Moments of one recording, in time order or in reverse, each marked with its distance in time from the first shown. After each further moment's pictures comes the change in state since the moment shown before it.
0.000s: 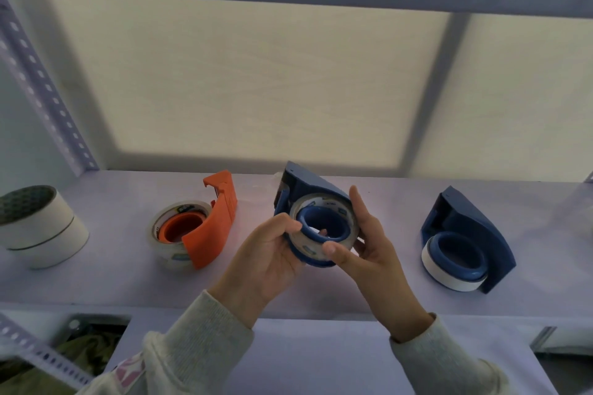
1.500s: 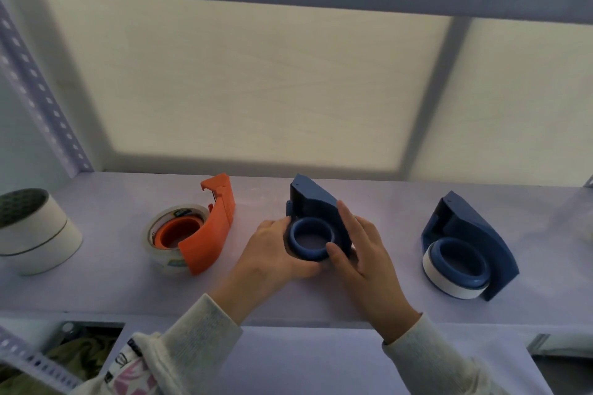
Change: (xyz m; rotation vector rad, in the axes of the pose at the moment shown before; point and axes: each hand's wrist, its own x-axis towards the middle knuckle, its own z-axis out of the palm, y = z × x) left_hand 0.012 -0.001 -0.015 1.547 0.323 0.163; right_hand 0.012 0.029 -0.002 -0.532 0.029 -0.141
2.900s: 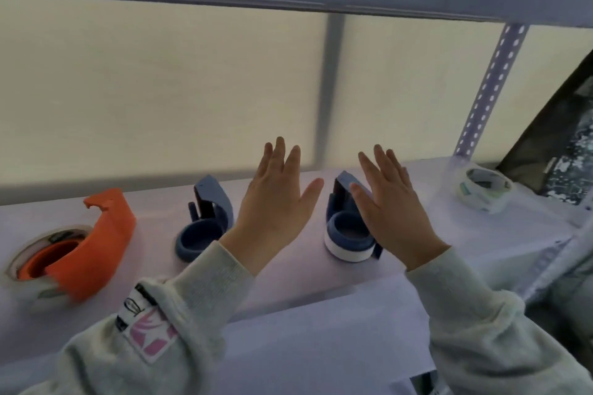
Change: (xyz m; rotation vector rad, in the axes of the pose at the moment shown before) left_hand 0.030 0.134 0.064 0.288 0.065 0.338; right_hand -0.007 0.036 -0.162 -0.612 0.166 0.156
